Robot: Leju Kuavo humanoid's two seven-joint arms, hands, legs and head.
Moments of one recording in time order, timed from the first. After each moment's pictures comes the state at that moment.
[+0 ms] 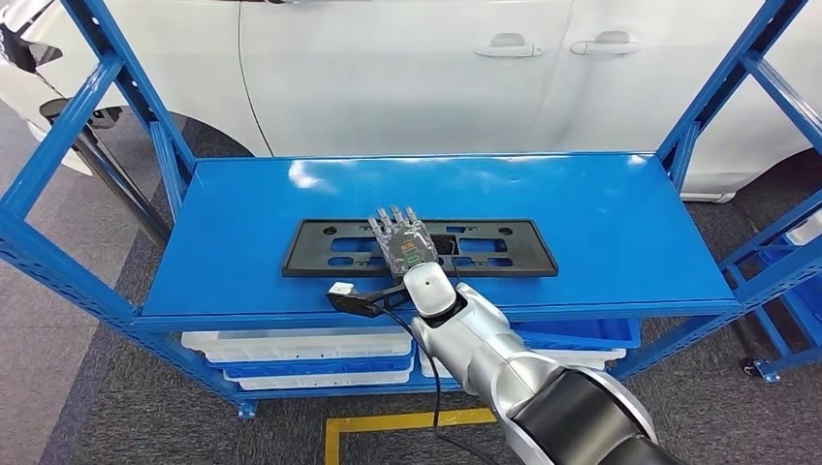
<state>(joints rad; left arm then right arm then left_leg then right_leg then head) -0.16 -0.07 1.10 -0.22 -0.98 0.01 -0.14 -0.90 0.30 0.51 -0.30 1.55 -0.20 0.19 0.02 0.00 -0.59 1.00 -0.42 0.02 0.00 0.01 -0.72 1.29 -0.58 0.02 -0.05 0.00</state>
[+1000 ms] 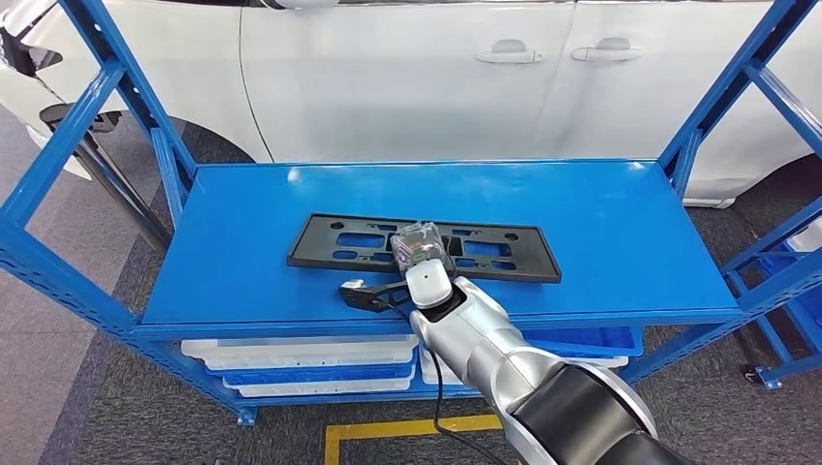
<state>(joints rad) -0.16 -0.08 1.10 -0.22 -0.99 0.01 -0.15 -0.91 0.30 0.51 -0.30 1.56 -0.06 0.30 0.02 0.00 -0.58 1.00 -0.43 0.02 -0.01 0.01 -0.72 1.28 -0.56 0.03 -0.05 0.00</state>
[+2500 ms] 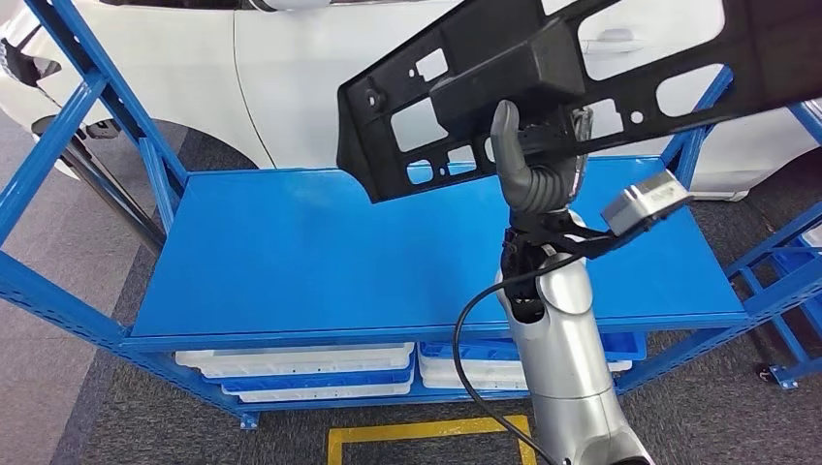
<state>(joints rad) -0.15 -0.07 1.12 -0.22 -0.89 0.08 -0.32 -0.55 0.17 0.18 -1.64 -0.10 0.02 -0.53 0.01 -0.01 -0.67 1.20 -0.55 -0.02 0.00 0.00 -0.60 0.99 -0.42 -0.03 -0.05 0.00</state>
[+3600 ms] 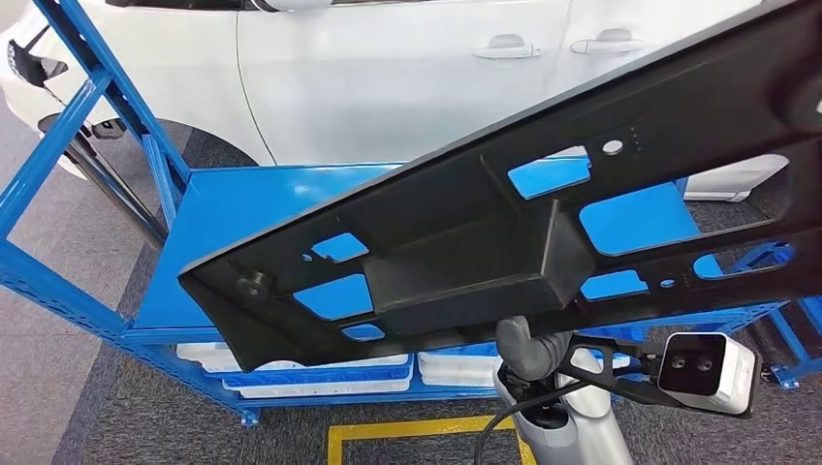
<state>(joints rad) -0.13 -0.06 1.15 -0.22 -0.87 0.01 -0.35 -0.26 0.07 0.38 -1.96 -0.35 0.47 -0.61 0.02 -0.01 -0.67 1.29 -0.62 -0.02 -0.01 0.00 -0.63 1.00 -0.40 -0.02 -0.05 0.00</state>
